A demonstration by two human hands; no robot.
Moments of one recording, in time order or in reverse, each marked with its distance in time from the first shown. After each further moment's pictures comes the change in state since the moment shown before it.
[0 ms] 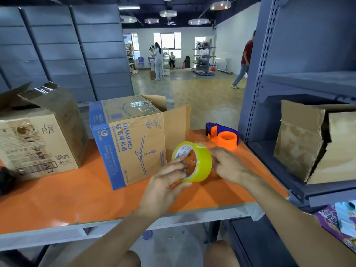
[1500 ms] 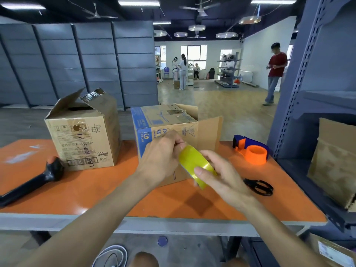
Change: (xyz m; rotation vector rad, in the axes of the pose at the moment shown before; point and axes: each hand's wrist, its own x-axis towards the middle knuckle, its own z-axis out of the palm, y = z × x) left_hand 0.054 0.051 -0.125 0.320 0.003 -0.425; right_hand -0.032 -0.126 0.019 0.750 -0.030 -0.309
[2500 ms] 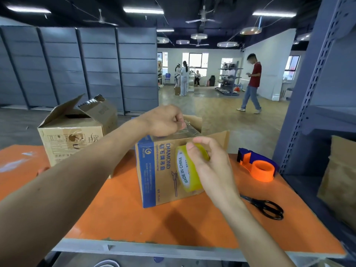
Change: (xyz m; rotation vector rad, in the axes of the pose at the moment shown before) left_hand 0.135 -0.014 -0.048 0.163 -0.349 0.074; right_hand 0.069 -0.026 0.029 -0.129 0.489 0.138
